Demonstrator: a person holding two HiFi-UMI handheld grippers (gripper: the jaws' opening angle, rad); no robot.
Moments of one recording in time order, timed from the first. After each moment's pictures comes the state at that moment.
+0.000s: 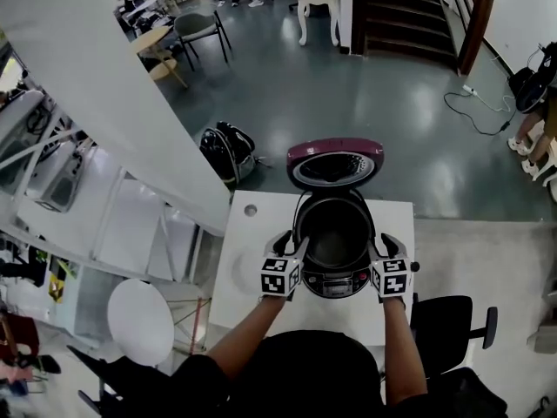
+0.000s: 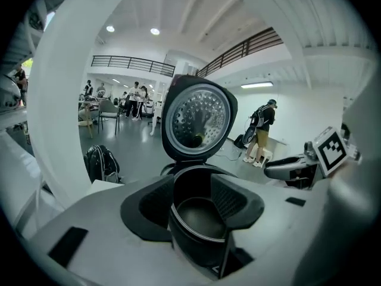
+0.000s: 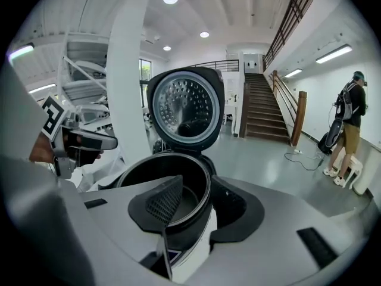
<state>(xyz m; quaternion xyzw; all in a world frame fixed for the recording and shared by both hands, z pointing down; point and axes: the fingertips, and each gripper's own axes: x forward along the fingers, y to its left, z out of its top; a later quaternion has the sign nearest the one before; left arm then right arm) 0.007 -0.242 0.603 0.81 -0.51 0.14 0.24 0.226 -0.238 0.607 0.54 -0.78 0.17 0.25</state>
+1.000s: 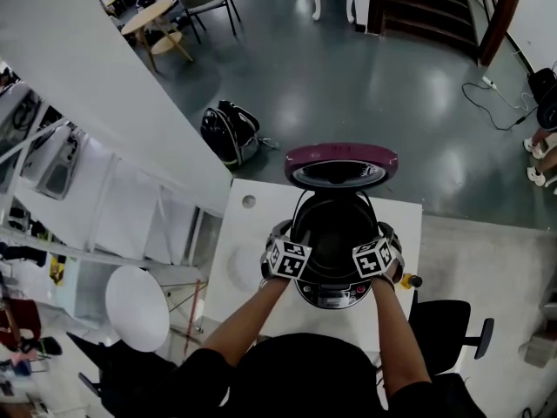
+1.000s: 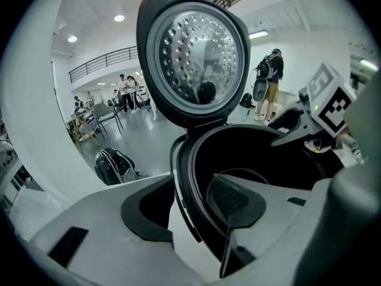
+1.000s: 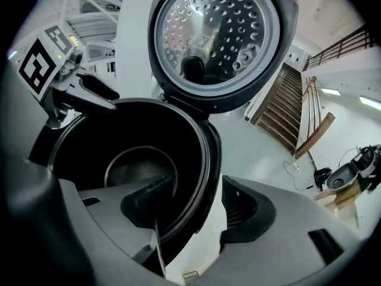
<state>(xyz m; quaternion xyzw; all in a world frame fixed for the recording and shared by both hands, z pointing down) 0.007 -0.311 0.703 0.78 -0.50 0.33 0.18 0.211 -0.315 0.714 0.46 -0.74 0.12 0.48</state>
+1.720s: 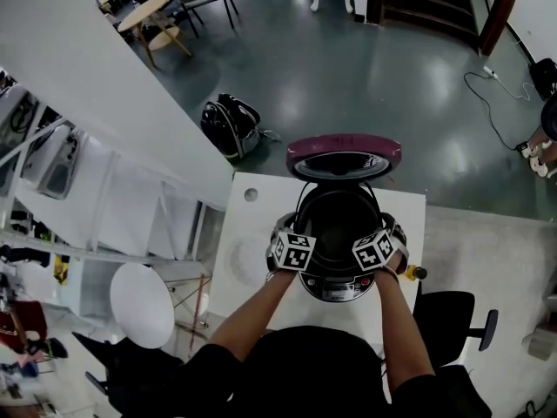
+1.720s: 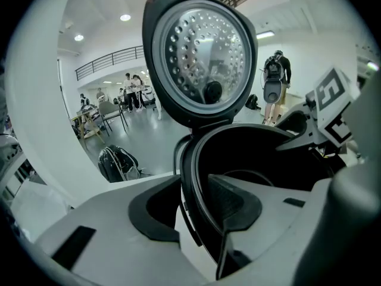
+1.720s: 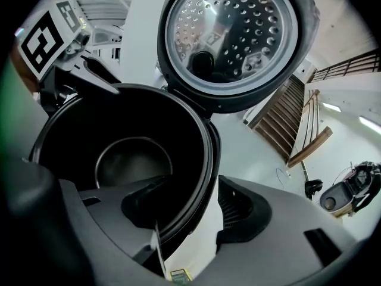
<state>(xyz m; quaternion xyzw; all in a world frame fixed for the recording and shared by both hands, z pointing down) 0.004 -0.315 0.705 0.76 -0.52 0.33 0.20 0.214 -0.319 0.717 0.45 -0.73 0.07 0.51</state>
